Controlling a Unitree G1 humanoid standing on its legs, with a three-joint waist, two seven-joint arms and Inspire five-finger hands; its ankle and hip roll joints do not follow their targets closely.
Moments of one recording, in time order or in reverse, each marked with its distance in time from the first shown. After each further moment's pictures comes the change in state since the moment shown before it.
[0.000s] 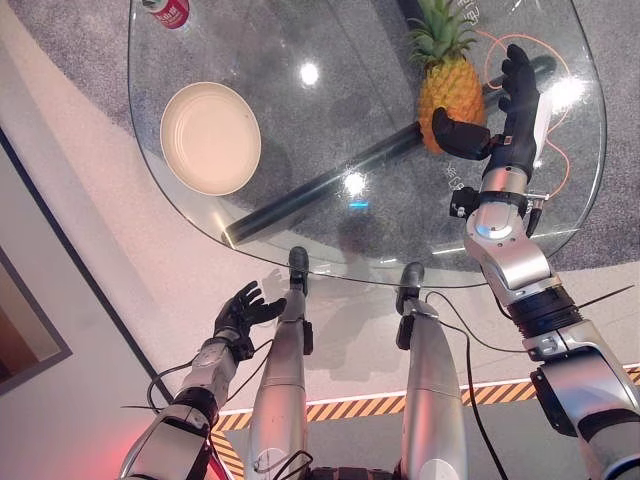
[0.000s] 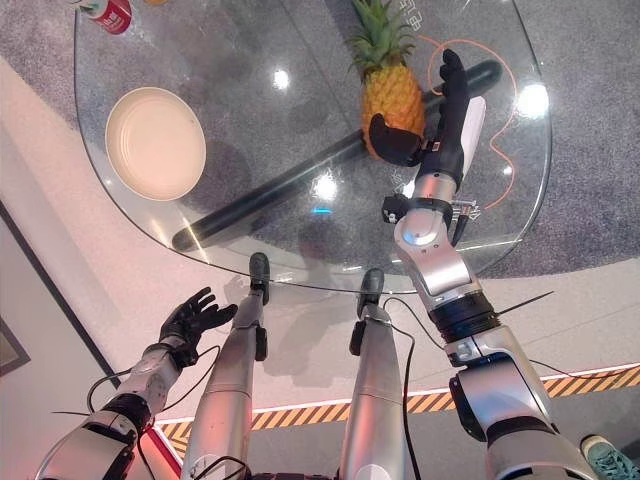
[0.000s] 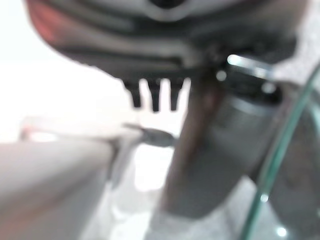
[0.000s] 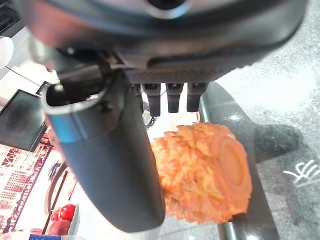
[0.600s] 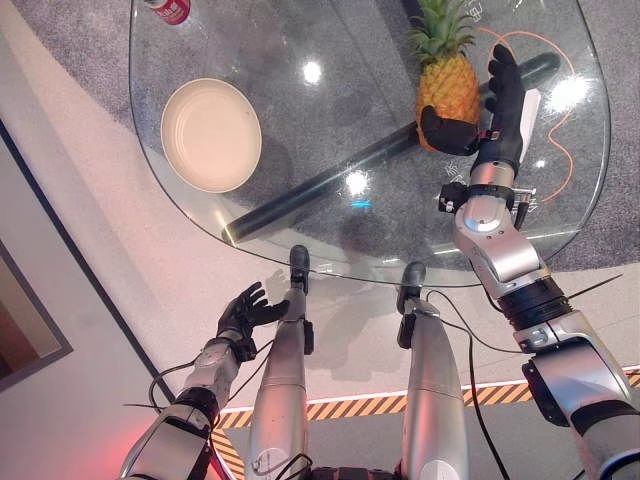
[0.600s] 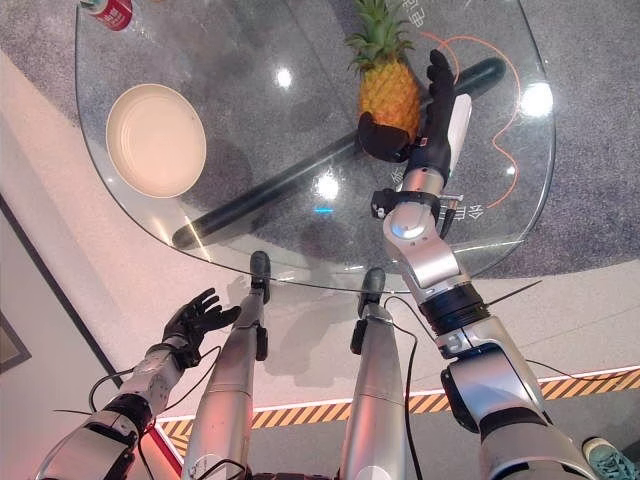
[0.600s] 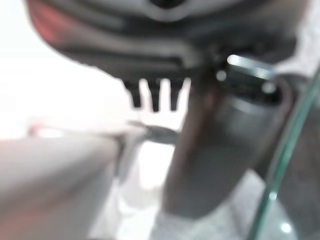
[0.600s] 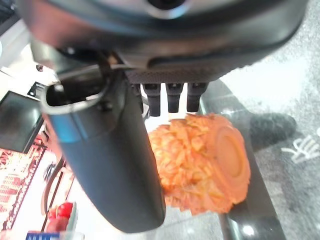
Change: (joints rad) left arm 0.000 0.000 -0.027 -0.005 0.000 0.002 -0.001; right arm -0.033 0.038 0.047 0.028 0.040 0.025 0.000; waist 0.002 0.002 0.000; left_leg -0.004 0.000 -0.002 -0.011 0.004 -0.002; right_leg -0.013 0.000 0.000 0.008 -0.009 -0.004
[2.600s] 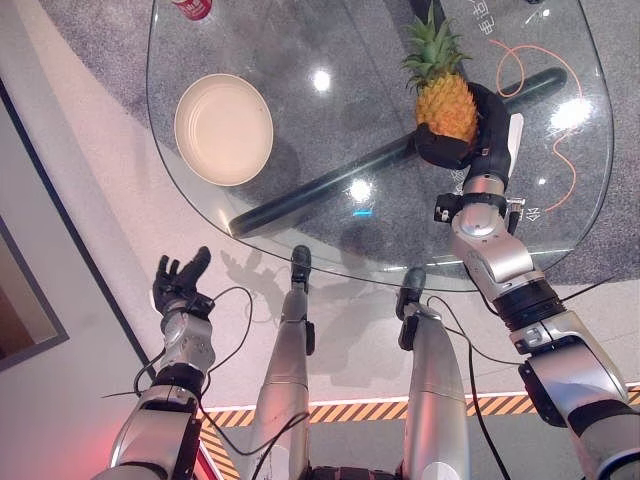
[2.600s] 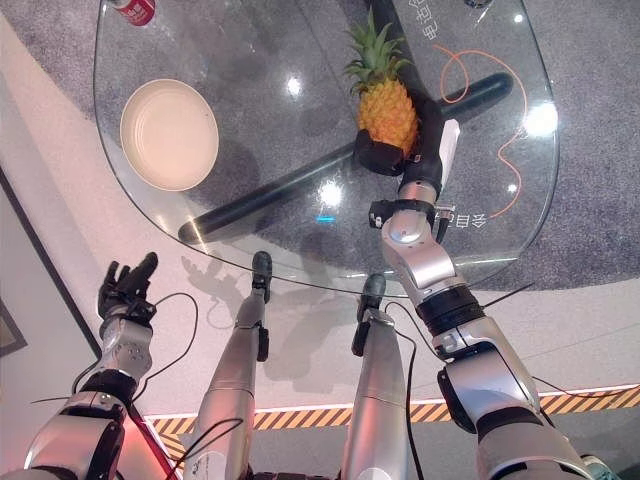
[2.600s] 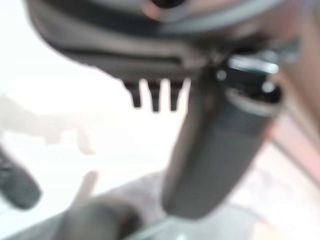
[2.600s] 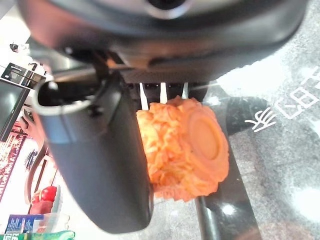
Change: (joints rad) left arm -0.116 0.046 0.293 -0.112 -0.359 -0.157 0.407; right arm 0.000 0.009 0.004 0.074 0.085 0.007 0.025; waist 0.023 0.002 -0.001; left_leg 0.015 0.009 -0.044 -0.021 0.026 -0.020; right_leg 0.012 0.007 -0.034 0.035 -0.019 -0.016
